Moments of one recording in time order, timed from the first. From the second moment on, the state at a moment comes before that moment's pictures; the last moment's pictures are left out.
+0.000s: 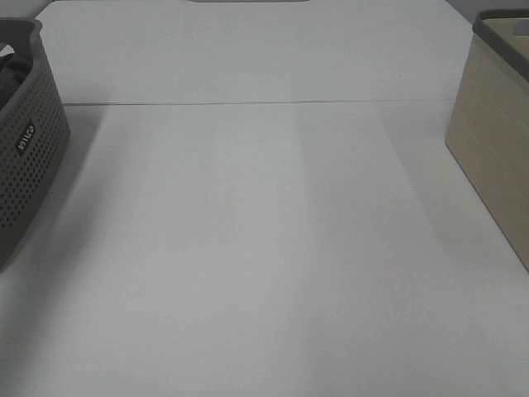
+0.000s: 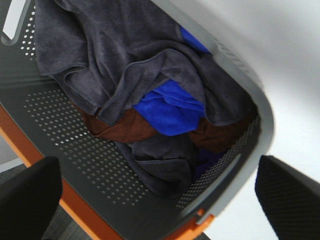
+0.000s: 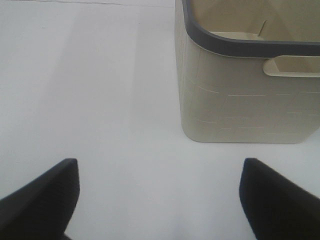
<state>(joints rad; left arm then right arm) 0.02 1.39 -1.41 0.16 1.18 0.89 -0.08 0.00 -0.50 0.01 1.06 -0.09</state>
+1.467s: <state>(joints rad) 0.16 2.13 -1.71 0.33 1.04 1.15 -0.08 0.00 -0.50 0.01 1.06 -0.09</state>
